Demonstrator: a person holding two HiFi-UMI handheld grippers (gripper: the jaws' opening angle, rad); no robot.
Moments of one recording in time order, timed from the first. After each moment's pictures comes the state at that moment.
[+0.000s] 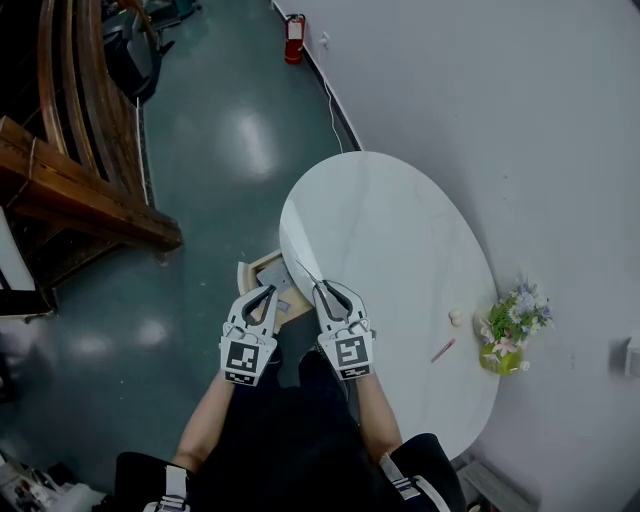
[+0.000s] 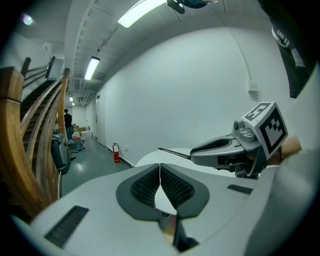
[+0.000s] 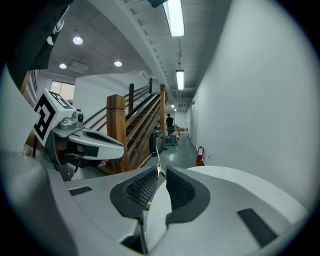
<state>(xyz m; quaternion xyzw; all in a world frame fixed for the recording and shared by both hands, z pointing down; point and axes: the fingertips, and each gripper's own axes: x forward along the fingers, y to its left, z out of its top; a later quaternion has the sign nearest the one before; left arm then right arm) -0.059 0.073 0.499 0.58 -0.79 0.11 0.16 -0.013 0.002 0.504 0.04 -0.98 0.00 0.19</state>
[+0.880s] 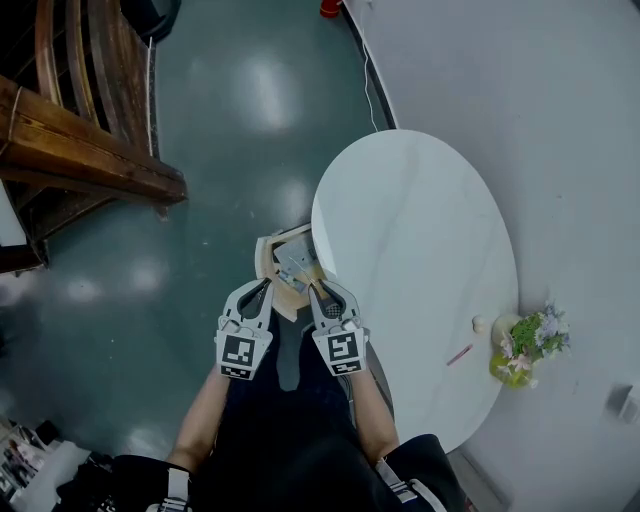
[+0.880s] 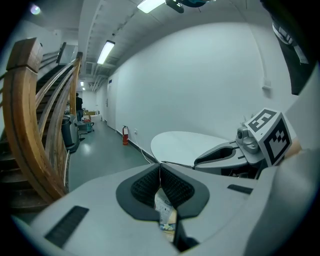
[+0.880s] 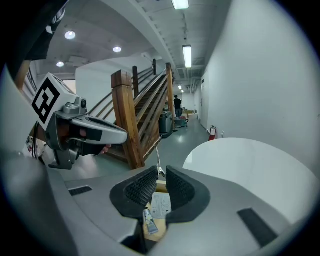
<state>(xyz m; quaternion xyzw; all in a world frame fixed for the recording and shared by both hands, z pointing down) -0.120 0.139 0.598 0.54 -0.80 0.10 0.24 -0.065 0.072 0.628 -0.02 -0.96 0.02 0.29</state>
